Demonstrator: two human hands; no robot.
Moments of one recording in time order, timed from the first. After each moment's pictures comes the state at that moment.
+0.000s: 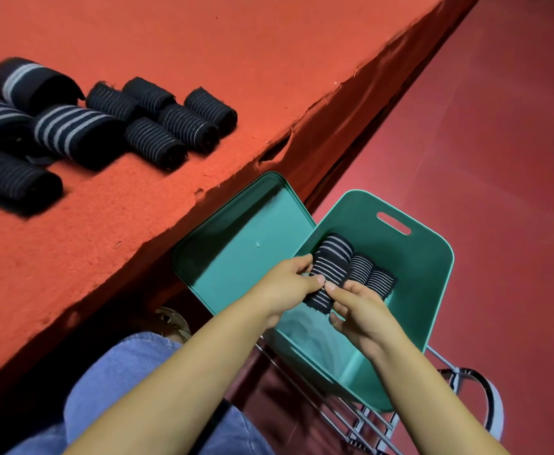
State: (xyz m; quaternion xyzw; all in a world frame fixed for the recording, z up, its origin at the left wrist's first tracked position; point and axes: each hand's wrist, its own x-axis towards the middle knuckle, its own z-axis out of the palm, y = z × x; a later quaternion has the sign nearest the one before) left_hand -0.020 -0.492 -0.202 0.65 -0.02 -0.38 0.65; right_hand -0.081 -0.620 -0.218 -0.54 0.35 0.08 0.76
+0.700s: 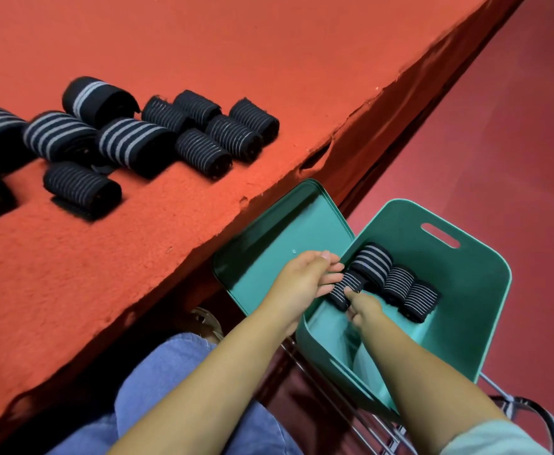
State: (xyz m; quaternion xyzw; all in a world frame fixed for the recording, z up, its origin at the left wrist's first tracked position) left_hand -0.010 -0.465 -0.196 0.62 0.04 -0.29 0.73; right_hand 0.003 -0.628 -0.364 -0.51 0.53 0.02 0.68
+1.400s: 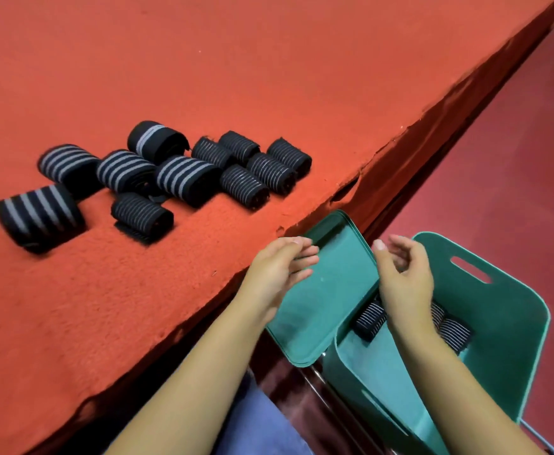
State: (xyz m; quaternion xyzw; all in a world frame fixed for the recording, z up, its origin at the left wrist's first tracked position) left_hand 0.026 -0.396 -0.159 0.59 0.09 -0.18 0.79; right_hand -0.001 -0.566 -0.184 -0.74 0.20 -0.26 0.59
